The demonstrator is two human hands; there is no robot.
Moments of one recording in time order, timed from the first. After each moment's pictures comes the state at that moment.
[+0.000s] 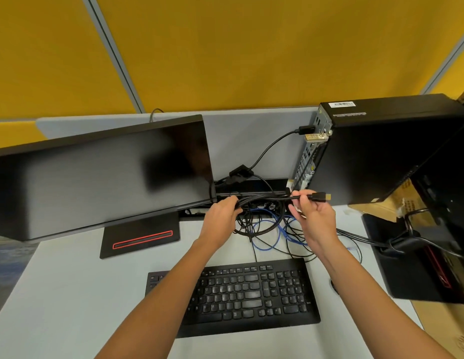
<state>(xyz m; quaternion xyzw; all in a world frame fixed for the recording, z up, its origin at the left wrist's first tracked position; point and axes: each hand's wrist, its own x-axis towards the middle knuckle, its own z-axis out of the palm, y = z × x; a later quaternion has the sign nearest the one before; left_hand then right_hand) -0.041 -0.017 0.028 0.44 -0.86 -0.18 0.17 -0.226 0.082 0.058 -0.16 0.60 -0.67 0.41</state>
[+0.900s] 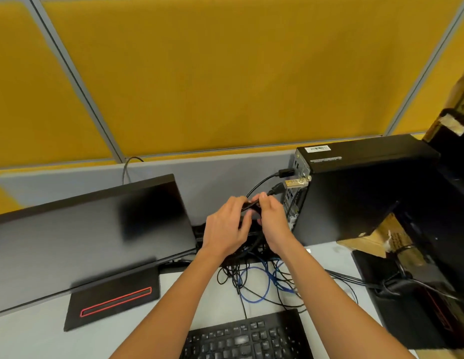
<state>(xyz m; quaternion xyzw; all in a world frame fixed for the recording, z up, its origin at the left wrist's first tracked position) -0.110 -0.066 0.079 0.34 -0.88 -0.08 0.33 -0.222 -0.021 0.100 -0.26 0.63 -0.62 0.40</state>
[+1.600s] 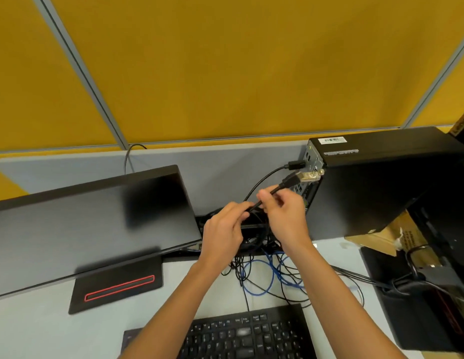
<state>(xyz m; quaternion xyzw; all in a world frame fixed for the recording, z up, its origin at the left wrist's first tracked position) -0.089 -0.047 0.077 0.33 -0.83 -0.22 0.40 -0.219 0.003 0.129 -0.36 0.68 -0.58 0.28</state>
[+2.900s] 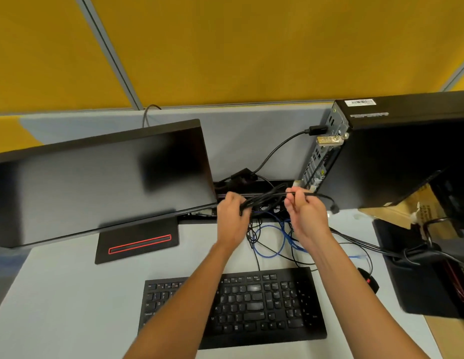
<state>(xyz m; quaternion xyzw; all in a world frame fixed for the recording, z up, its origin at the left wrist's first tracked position) -0.077 -0.033 0.000 0.51 -0.76 -0.27 0.30 -0.214 0.035 0.062 -0.08 0.55 -0.70 0.45</state>
